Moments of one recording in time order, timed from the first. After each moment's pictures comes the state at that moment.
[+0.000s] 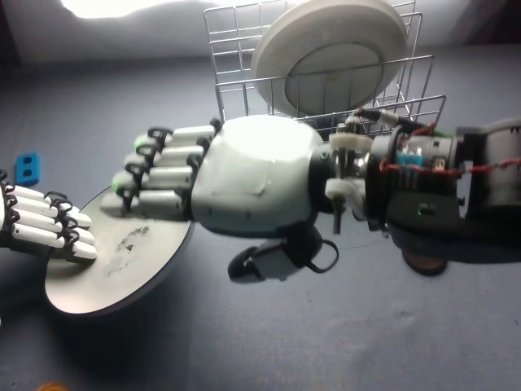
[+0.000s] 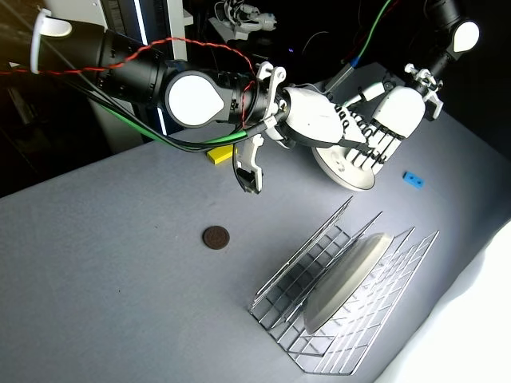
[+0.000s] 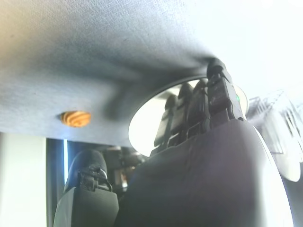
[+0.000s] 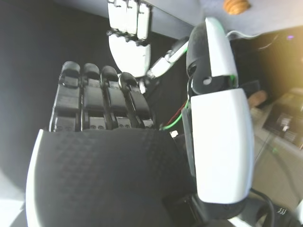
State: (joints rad) left arm 0.94 -1.09 1.88 1.58 -1.21 -0.36; right arm -0.46 -1.33 1.04 -0.43 0.26 -0.81
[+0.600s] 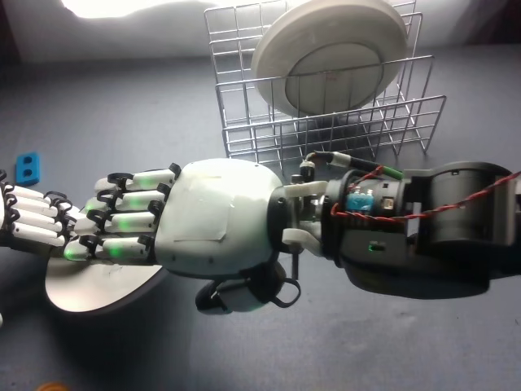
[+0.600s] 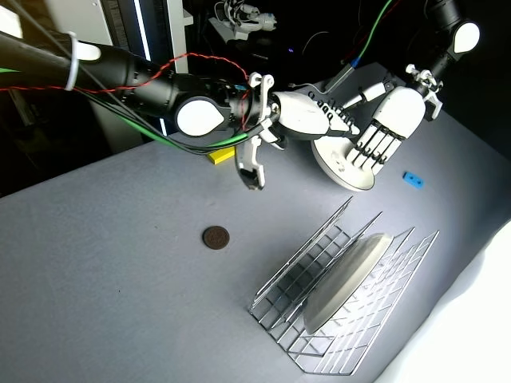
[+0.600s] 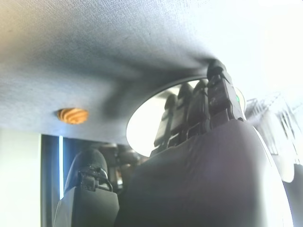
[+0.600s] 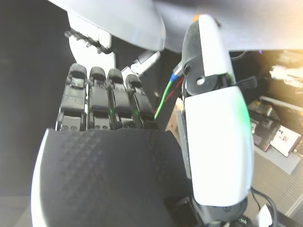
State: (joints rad) left arm 0.95 -1.10 1.89 1.56 -1.22 -0.38; right arm -0.54 -1.44 1.09 -0.32 0.31 -1.03
